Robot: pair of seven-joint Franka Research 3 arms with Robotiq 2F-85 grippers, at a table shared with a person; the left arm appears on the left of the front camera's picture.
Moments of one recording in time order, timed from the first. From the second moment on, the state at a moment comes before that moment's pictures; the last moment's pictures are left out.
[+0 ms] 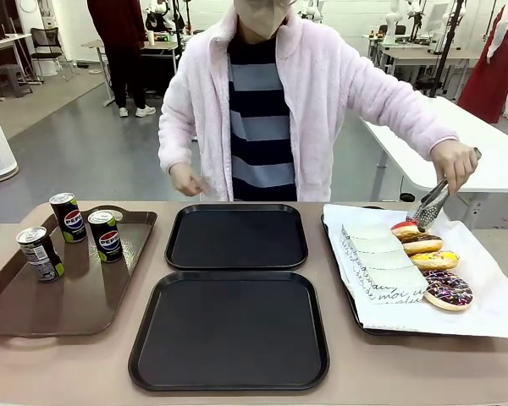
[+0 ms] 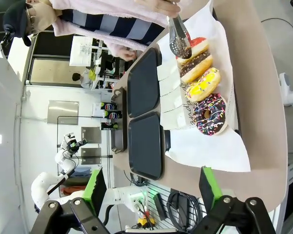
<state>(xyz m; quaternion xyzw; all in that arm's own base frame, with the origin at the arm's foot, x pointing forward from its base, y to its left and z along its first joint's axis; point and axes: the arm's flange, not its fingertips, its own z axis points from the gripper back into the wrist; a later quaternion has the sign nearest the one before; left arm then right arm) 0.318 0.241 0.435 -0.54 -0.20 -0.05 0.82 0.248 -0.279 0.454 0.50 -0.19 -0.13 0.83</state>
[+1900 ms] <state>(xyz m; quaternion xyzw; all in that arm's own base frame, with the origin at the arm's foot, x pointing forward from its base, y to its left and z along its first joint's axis) 0.409 0.010 0.445 0.00 -0.08 -0.03 1.00 0.249 -0.278 0.455 0.50 -0.19 -0.13 0.83</state>
